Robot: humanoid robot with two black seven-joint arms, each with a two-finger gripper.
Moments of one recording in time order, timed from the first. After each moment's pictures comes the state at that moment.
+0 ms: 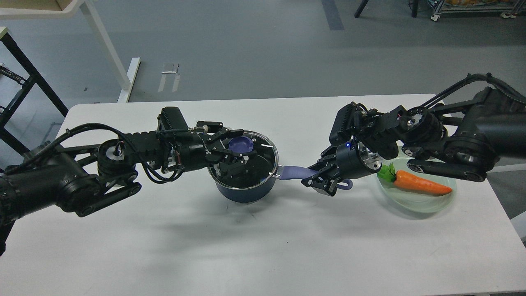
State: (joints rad) left arm -0.98 0.46 -0.03 -1.06 1.92 0.18 -0.41; right arm 1.51 -0.38 -0.62 1.18 -1.53 0.10 0.44
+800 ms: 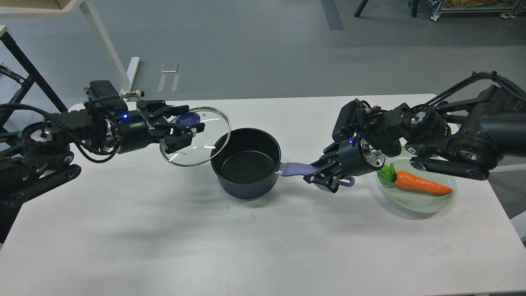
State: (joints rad) left arm -1.02 0.78 -0.02 -1.14 1.73 0.18 -0.47; right arm 1.51 -0.38 -0.62 1.18 -1.53 0.10 0.44
